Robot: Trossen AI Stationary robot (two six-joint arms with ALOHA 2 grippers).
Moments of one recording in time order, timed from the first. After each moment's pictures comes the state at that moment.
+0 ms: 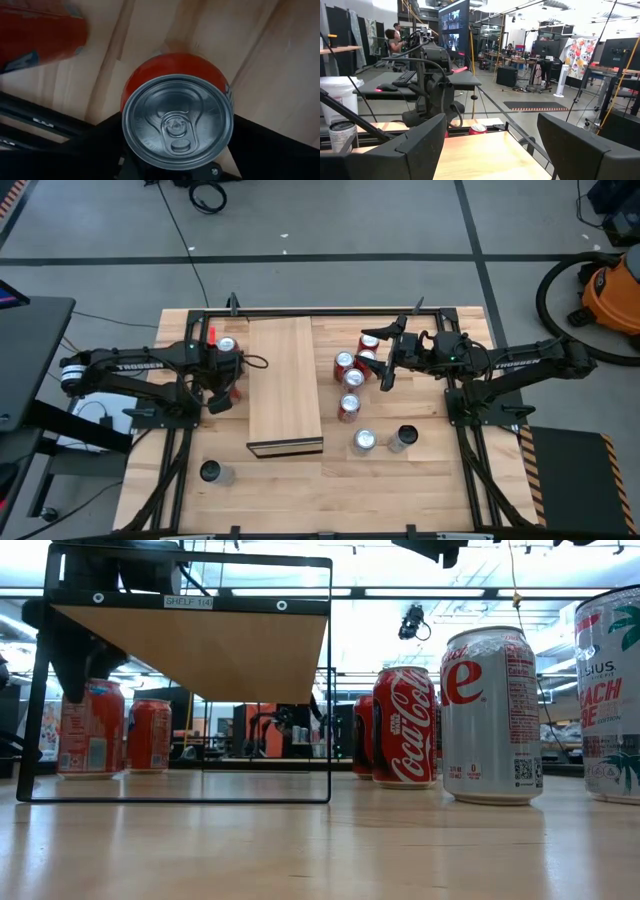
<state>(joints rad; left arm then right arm) 0.21 1.05 0.79 -1.26 -0.07 -0.15 0.00 1.00 0.72 0.39 0.26 -0.13</state>
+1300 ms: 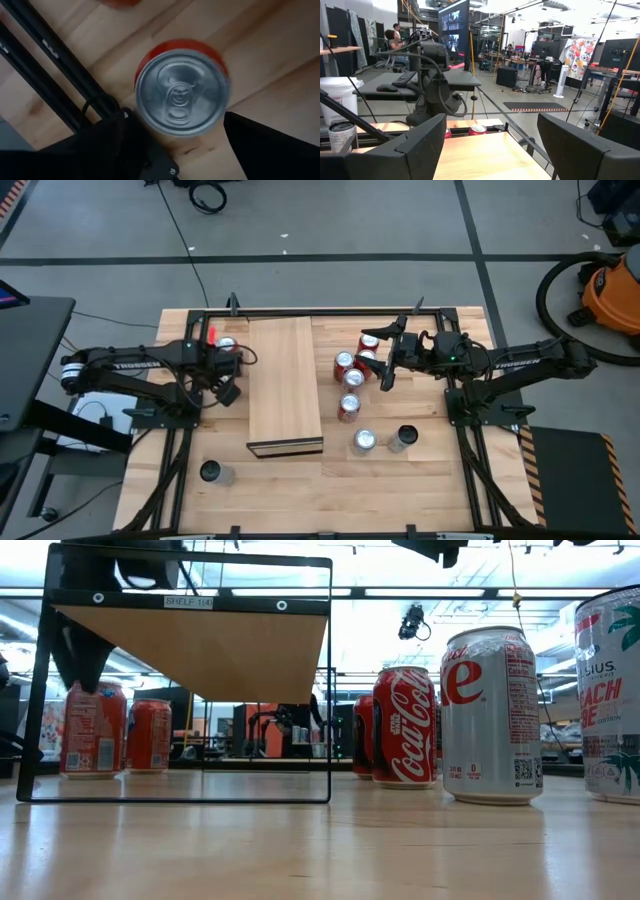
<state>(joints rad) 0.16 1.05 0.87 -1.37 -0.15 -0.74 0.00 1.00 0.72 0.39 0.26 -0.13</state>
